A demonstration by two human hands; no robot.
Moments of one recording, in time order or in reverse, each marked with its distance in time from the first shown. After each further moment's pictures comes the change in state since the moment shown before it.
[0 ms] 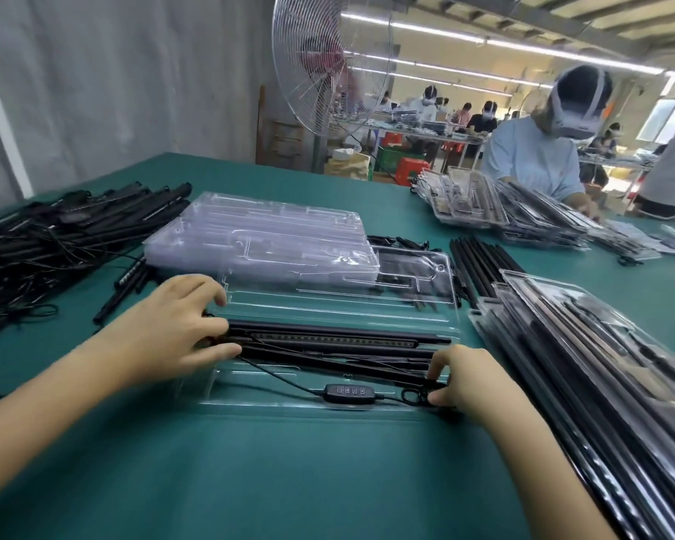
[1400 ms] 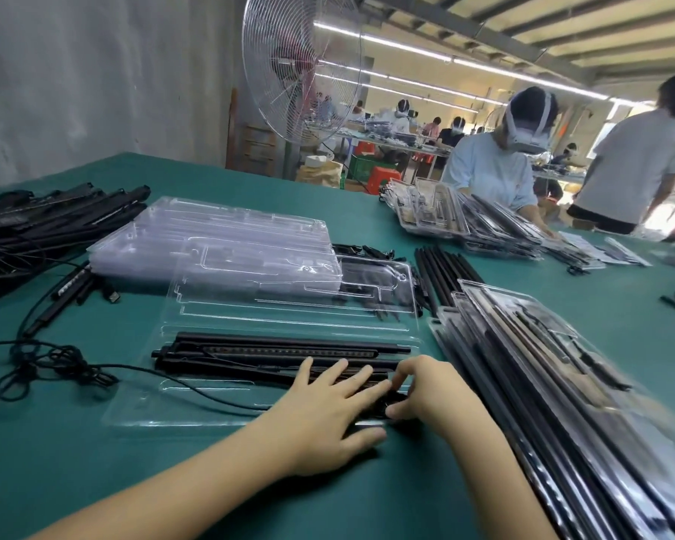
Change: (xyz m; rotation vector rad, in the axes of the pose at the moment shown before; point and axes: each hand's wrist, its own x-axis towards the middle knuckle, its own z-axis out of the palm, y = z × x) left_hand 0.101 0.178 0.029 -0.486 -0.553 -0.065; right_hand 0.005 0.015 0.002 0.159 0.010 0.024
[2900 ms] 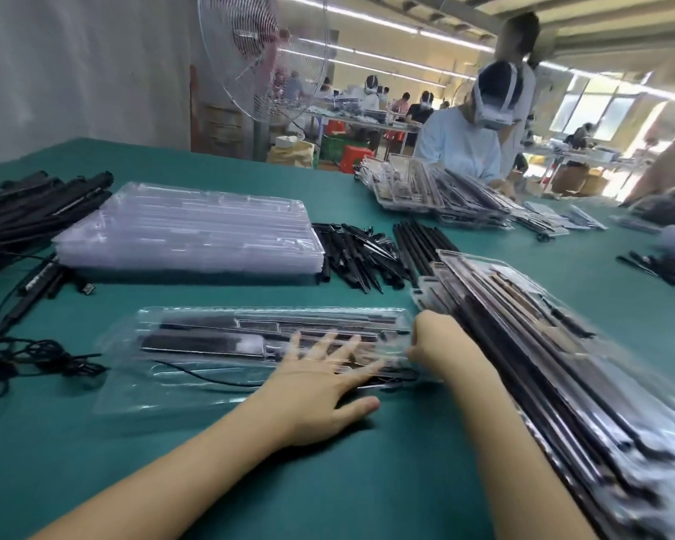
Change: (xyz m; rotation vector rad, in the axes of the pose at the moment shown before) left_hand -0.003 -0.002 0.000 0.022 0.023 0.046; right_hand 0.005 0.005 -0.013 -0.212 0.108 0.101
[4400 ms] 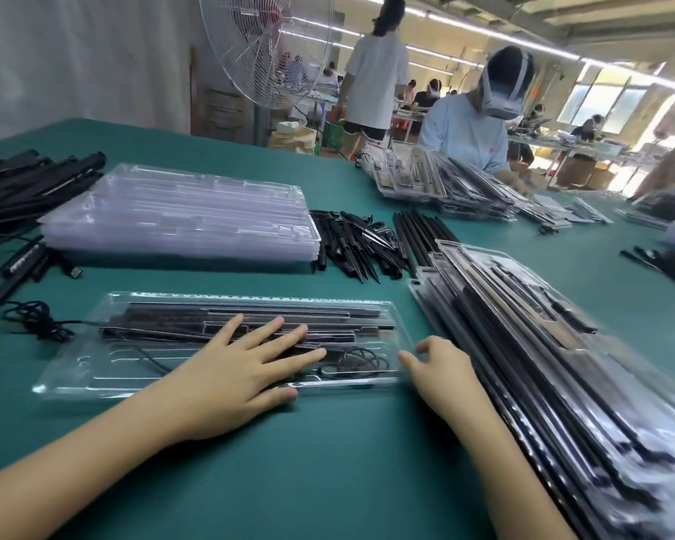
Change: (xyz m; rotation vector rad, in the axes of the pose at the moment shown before) left_hand -0.048 -0.047 -0.010 0.089 0.011 0.017; right_hand -0.024 0.021 0.040 0.431 0.106 0.116
